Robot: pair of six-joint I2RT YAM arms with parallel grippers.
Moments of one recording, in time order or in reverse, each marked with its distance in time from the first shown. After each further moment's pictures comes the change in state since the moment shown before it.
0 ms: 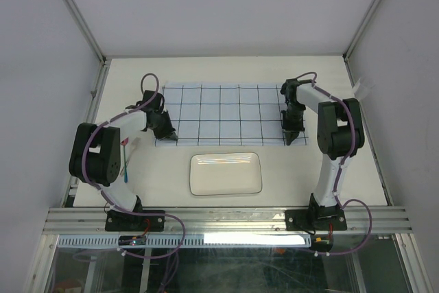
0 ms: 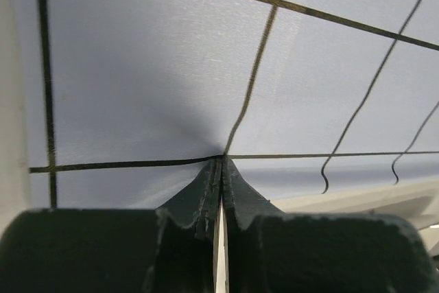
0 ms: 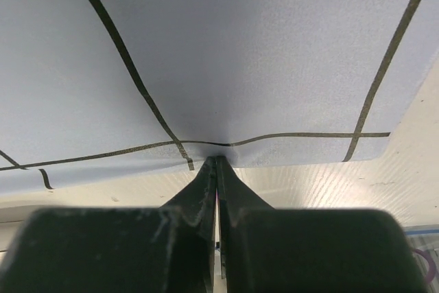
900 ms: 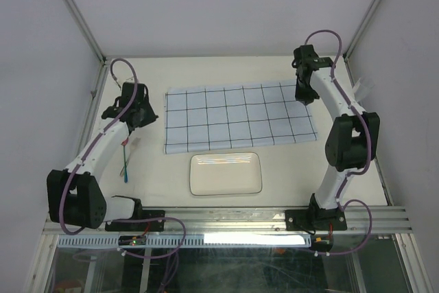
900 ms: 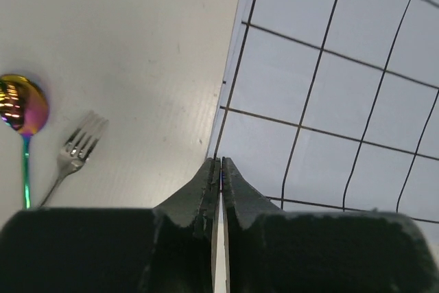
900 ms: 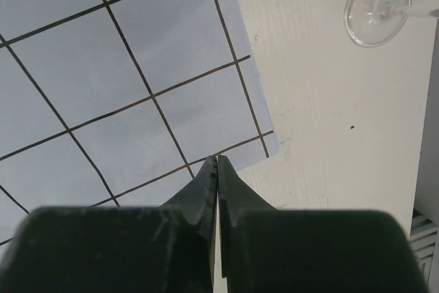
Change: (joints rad) left arm 0.014 -0.393 0.079 -0.152 -0.402 0.004; right arm -0.024 -0.167 0.262 0.044 0.320 -0.016
